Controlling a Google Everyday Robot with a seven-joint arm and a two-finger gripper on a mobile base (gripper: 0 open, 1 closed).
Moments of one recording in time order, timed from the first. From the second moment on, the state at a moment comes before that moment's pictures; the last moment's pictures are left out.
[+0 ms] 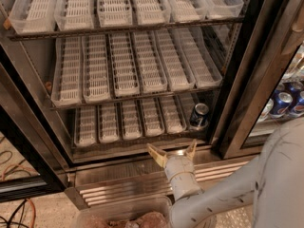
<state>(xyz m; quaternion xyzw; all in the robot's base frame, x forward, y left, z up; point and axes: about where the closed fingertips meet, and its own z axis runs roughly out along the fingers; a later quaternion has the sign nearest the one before) 0.571 -0.074 0.601 -0.03 0.73 0.08 0.68</state>
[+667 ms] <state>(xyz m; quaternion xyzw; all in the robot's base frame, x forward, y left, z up) 0.603 -0.072 0.600 -0.05 0.68 0.05 0.73</state>
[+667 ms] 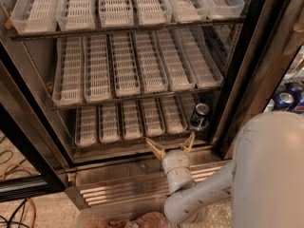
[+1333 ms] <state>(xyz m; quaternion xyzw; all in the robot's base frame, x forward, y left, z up) 0.625 -0.091 0.594 -0.06 0.67 0.00 0.74</state>
